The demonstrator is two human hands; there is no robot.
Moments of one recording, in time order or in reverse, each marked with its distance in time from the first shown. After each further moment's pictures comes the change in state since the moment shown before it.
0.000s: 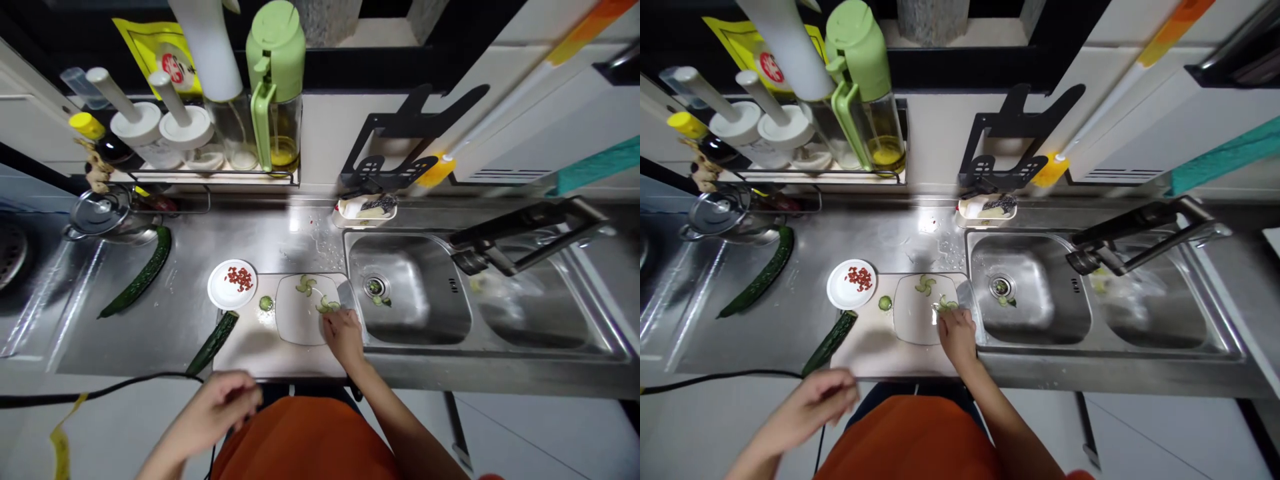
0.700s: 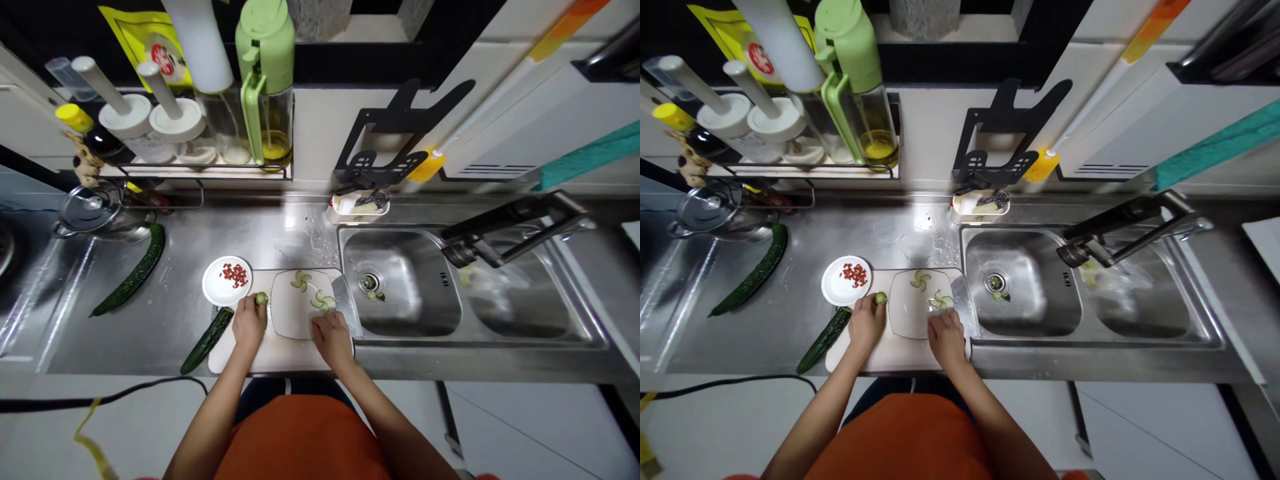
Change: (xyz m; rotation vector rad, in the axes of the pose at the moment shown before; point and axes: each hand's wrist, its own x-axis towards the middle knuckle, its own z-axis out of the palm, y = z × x) left_hand 0.166 -0.071 0.011 0.724 1.014 0.191; right_hand -0.023 -0.011 0.007 0.051 -0.083 -0.008
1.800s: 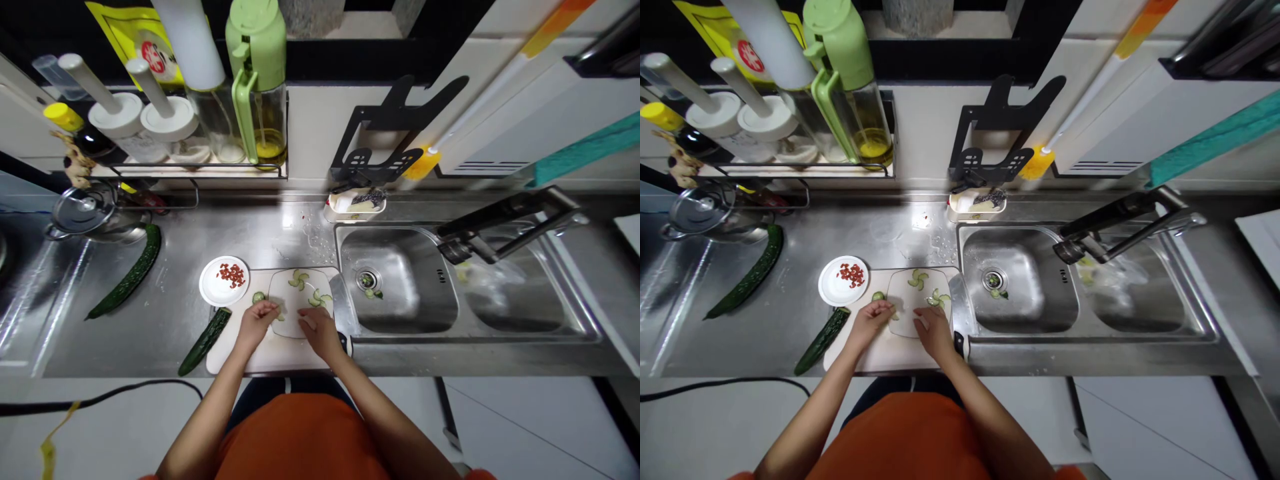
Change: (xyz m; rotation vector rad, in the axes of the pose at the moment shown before) left_hand 0.001 0.025 -0.019 -1.022 -0.512 -0.297; right_hand 0.018 -0.011 0.009 0.410 -0.038 0.089
